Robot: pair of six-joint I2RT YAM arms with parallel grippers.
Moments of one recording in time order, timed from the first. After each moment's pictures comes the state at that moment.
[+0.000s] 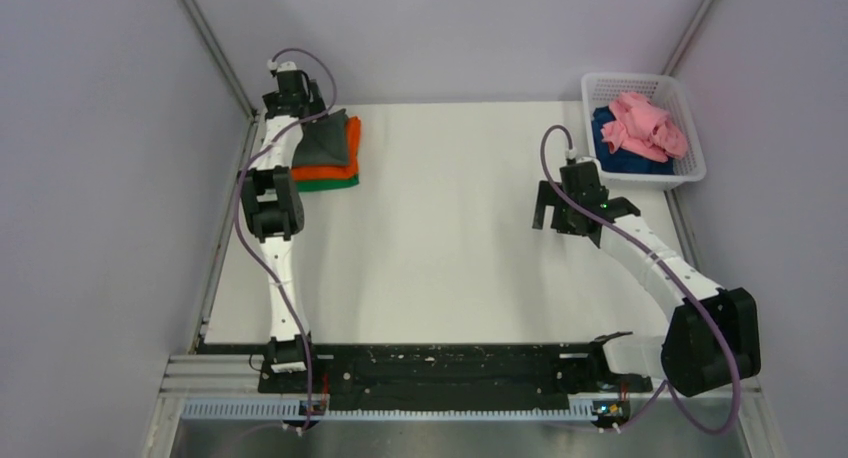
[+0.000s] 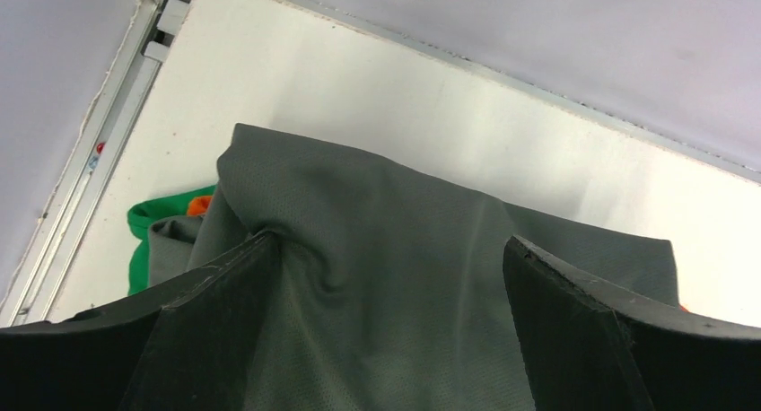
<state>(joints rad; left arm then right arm) 0.09 2.54 2.32 -0.36 -0.22 -0.21 0.28 1.26 0.88 -0.54 0.23 0.35</state>
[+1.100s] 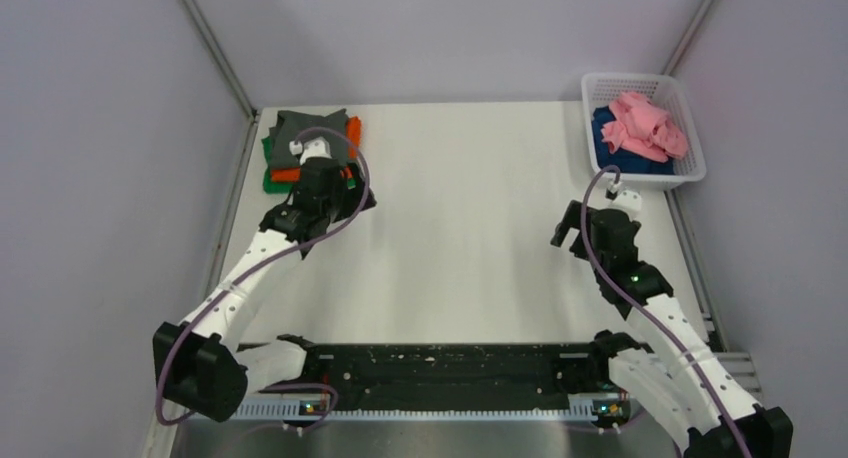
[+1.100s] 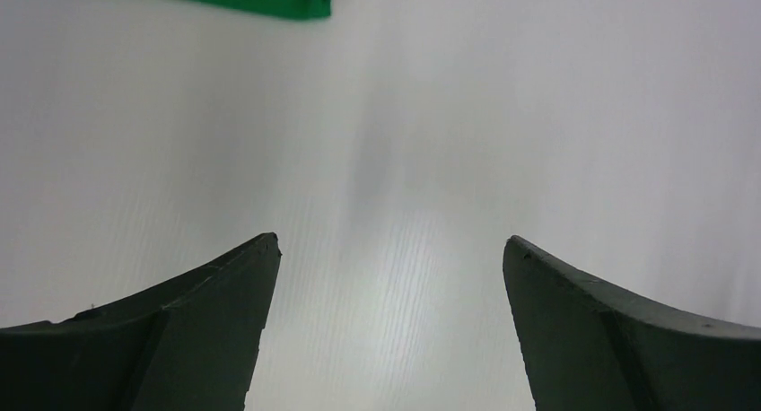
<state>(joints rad) -0.34 1.18 1.03 -0.42 -0.22 -0.56 0.28 0.77 0.57 -0.39 0.33 0.45</state>
